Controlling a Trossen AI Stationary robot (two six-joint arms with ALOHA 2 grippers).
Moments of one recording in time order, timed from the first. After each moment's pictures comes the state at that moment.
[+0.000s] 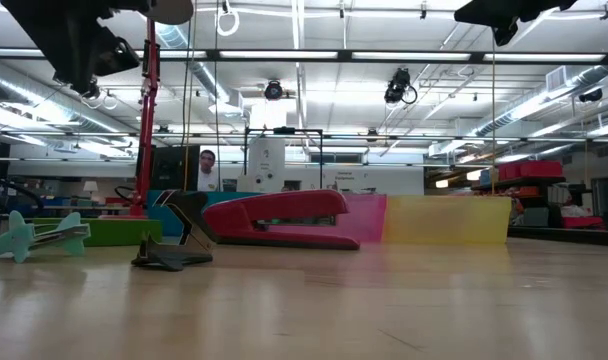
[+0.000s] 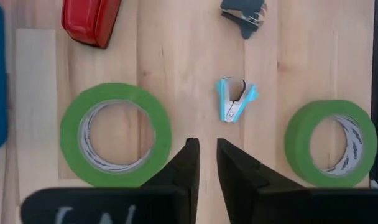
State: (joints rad) left arm -0.29 1.12 0.98 -1.02 0.02 -0.31; right arm -0.21 0.56 0.76 -0.39 -0.01 -0.04
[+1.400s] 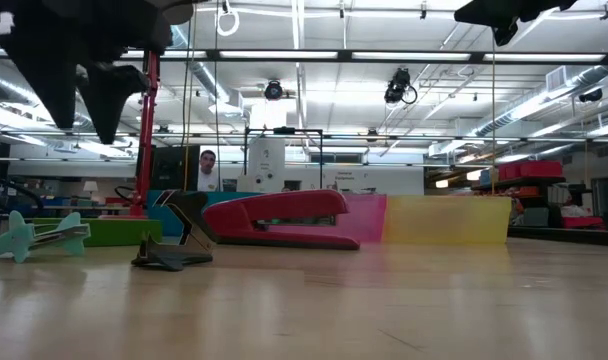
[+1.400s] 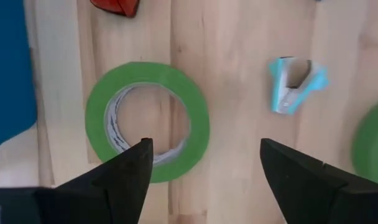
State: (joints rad) left arm -0.29 1.31 0.97 -1.04 -0.09 -0.30; right arm -0.21 0.56 0.76 -0.39 -0.01 -0.04
